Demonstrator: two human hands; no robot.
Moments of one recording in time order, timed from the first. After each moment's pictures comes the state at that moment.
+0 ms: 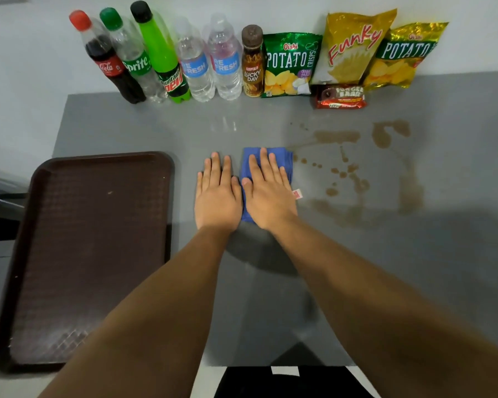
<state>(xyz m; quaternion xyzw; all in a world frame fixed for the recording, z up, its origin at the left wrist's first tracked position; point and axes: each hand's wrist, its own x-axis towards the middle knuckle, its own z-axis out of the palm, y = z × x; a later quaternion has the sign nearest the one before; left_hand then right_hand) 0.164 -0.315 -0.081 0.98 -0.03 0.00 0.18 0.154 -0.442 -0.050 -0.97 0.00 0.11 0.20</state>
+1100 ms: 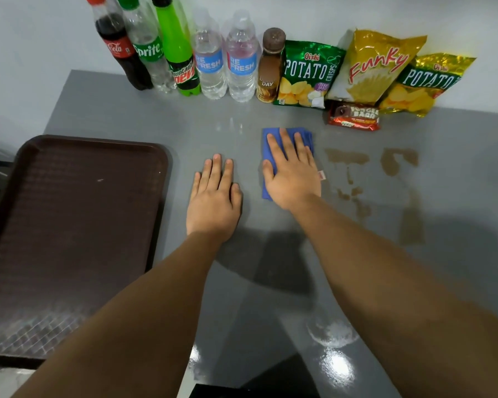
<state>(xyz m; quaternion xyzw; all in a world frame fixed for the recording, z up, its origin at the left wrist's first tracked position) 0.164 -0.317 -0.083 0.99 -0.02 0.01 0.16 0.223 -0.500 -0.071 -0.99 -0.03 0.07 0.11</state>
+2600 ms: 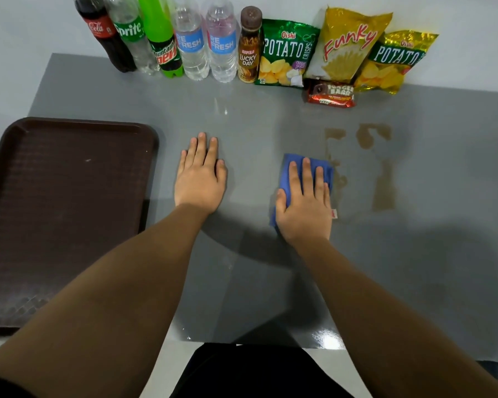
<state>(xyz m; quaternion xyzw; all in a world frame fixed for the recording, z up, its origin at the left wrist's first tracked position) 0.163 -0.315 -0.078 0.99 -0.03 0.00 0.16 0.081 -0.535 -0.070 -0.99 0.09 0.01 0.11</state>
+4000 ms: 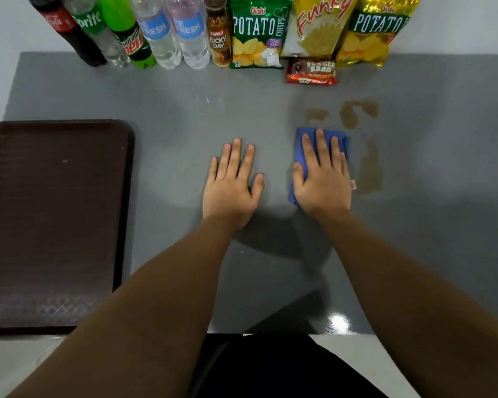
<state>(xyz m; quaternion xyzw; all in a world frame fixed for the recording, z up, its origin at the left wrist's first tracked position) 0.113 -0.409 -0.083 0.99 -0.11 0.01 0.12 0.105 -0.616 -0.078 -0.99 0.07 0.00 0.10</state>
